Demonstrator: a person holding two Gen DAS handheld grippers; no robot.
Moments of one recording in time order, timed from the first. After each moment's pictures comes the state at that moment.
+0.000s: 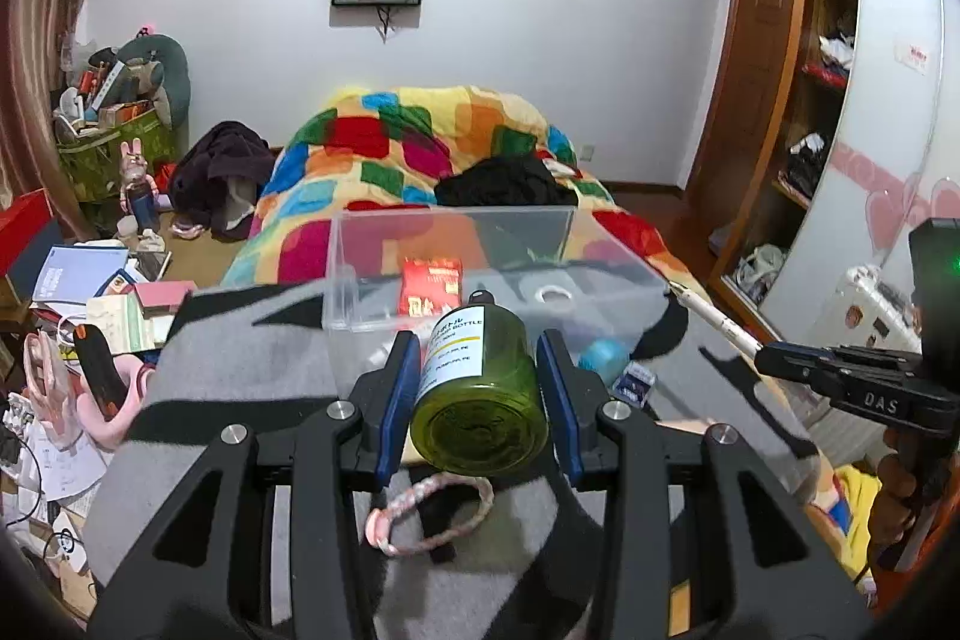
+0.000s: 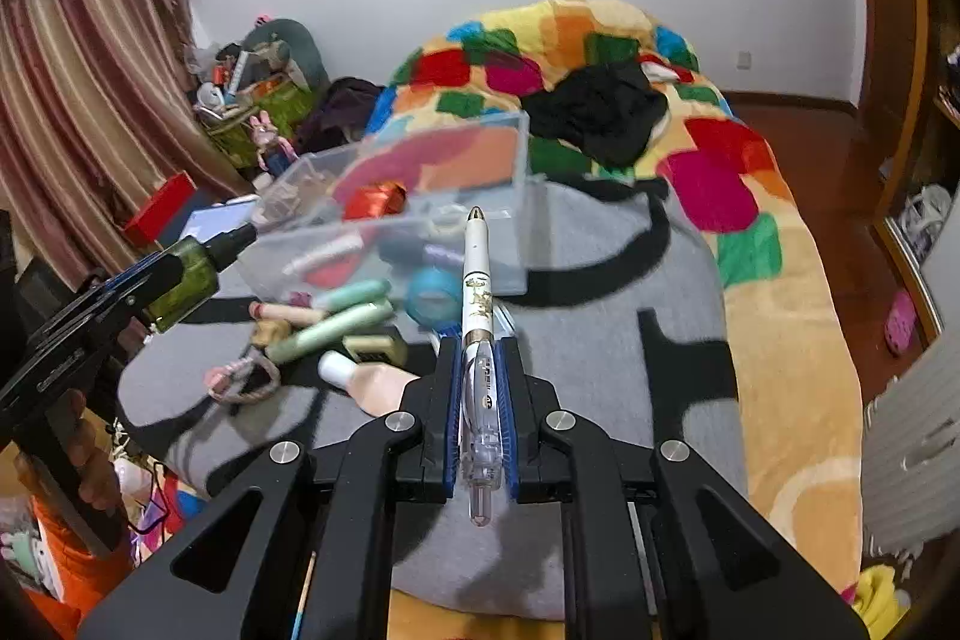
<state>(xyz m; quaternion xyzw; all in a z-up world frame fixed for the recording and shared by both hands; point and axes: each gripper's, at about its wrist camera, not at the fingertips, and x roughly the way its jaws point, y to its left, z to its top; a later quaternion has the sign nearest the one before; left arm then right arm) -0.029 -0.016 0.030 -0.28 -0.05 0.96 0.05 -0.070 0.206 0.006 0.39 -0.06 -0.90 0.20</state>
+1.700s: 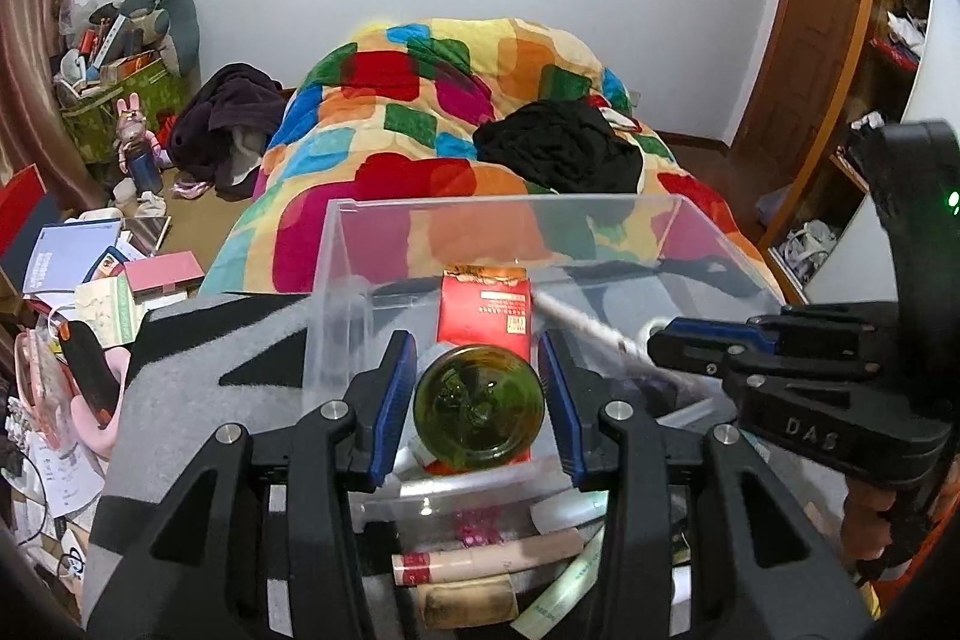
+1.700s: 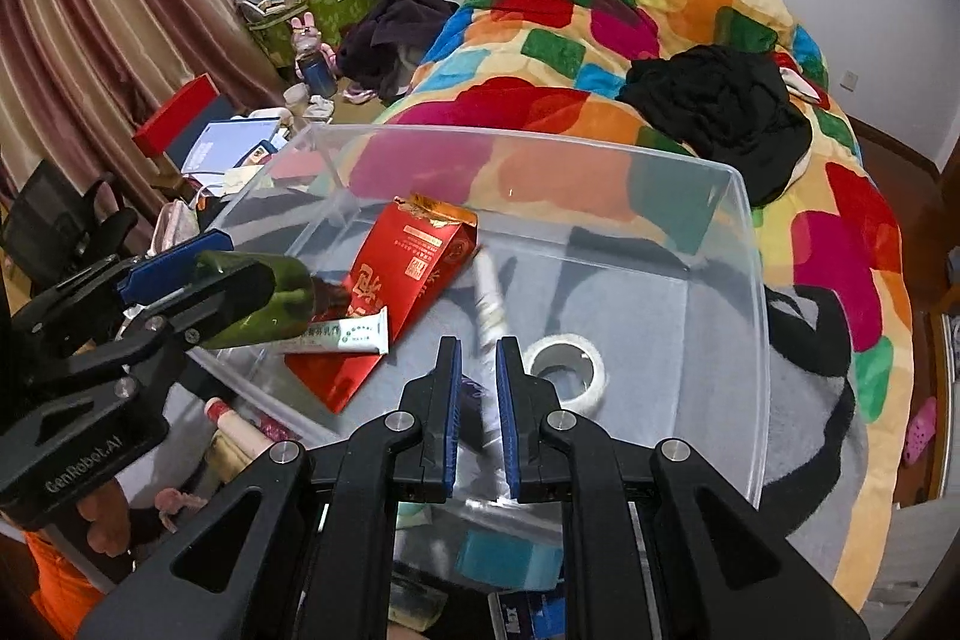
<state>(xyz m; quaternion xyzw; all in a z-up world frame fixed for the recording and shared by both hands) -0.160 -0.034 -0.008 -0.37 -0.04 0.93 0.02 -0.220 0.092 -0.027 0.46 0.04 -0.84 0.27</state>
